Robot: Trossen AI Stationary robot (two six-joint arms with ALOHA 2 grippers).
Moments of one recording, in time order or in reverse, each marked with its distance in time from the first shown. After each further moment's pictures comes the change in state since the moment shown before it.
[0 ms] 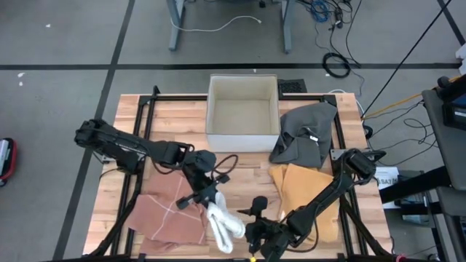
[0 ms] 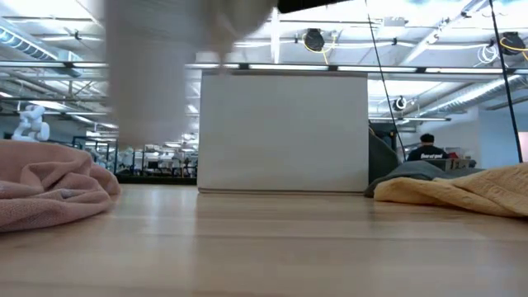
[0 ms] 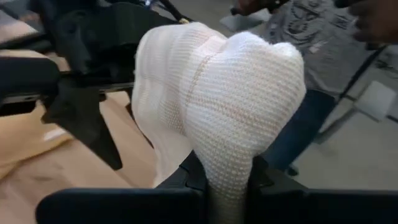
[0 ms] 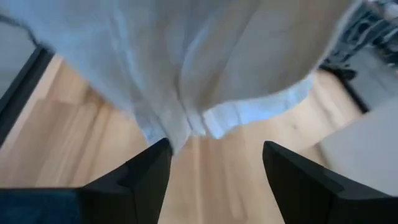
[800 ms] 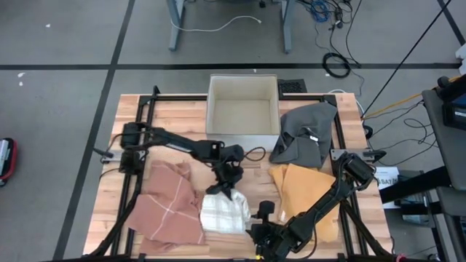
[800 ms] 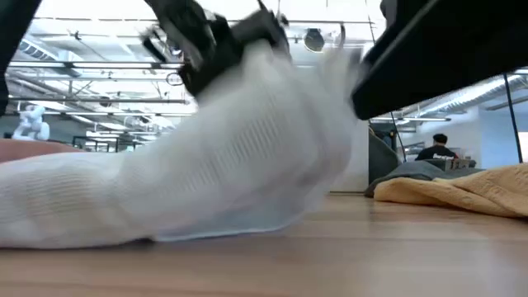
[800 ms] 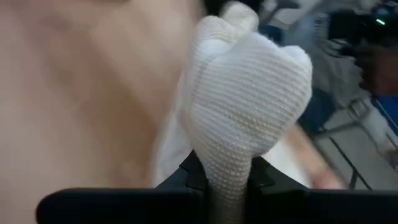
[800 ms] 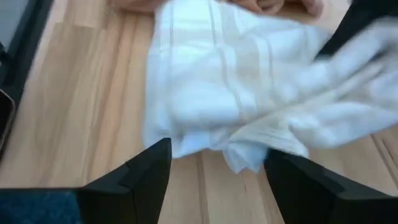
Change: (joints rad) left arm 0.223 0.456 0.000 0.117 0.158 -0.078; right arm 0.042 0.056 0.000 -0.217 -0.127 0.346
